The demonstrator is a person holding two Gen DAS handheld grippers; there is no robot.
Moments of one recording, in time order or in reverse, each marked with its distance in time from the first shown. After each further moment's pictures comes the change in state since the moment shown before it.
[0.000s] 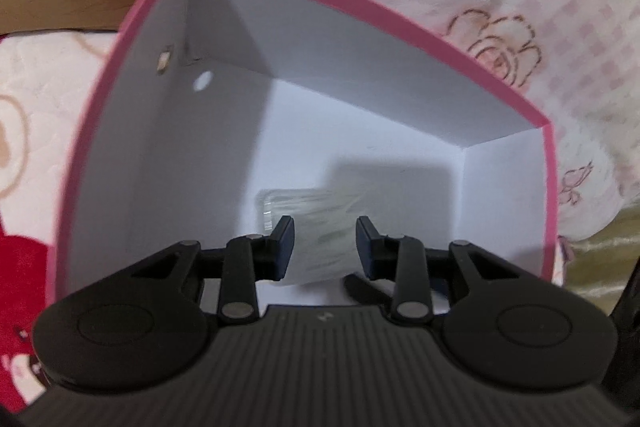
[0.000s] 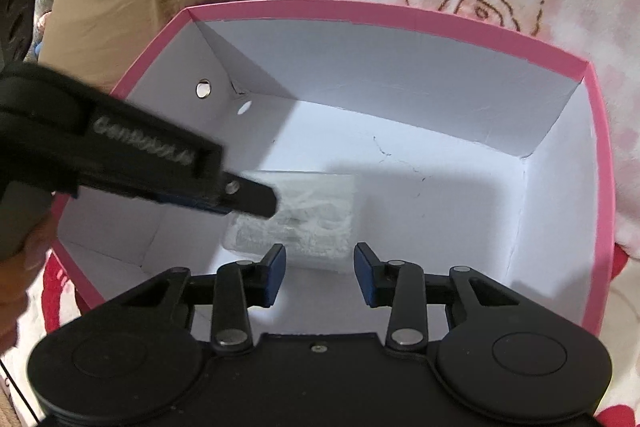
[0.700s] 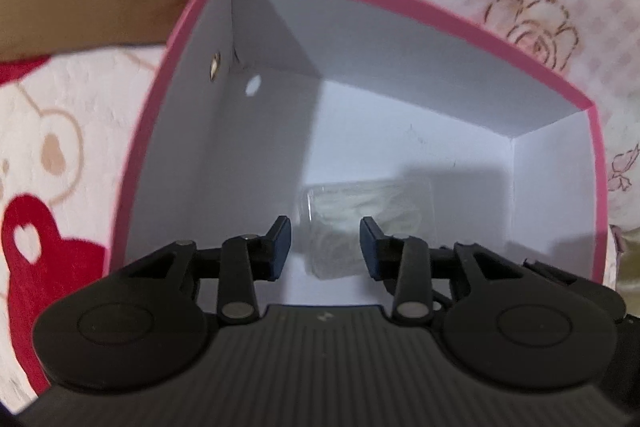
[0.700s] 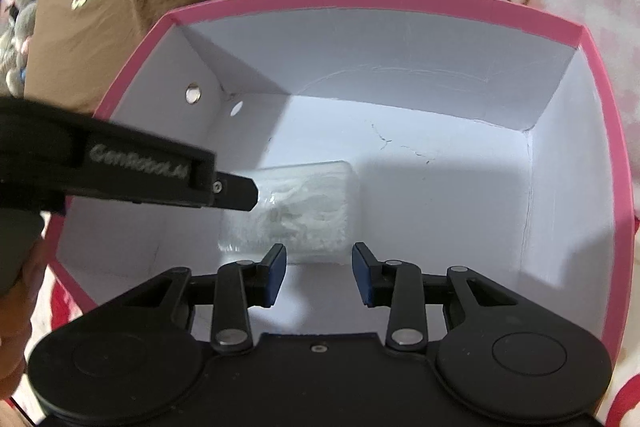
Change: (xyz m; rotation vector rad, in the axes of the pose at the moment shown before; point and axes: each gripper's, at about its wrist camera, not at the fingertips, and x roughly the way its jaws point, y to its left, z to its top) left arm -0.005 -0.002 -0.007 0.040 -0.009 0.186; right arm 0.014 0.014 0.001 0.074 0.004 -0.010
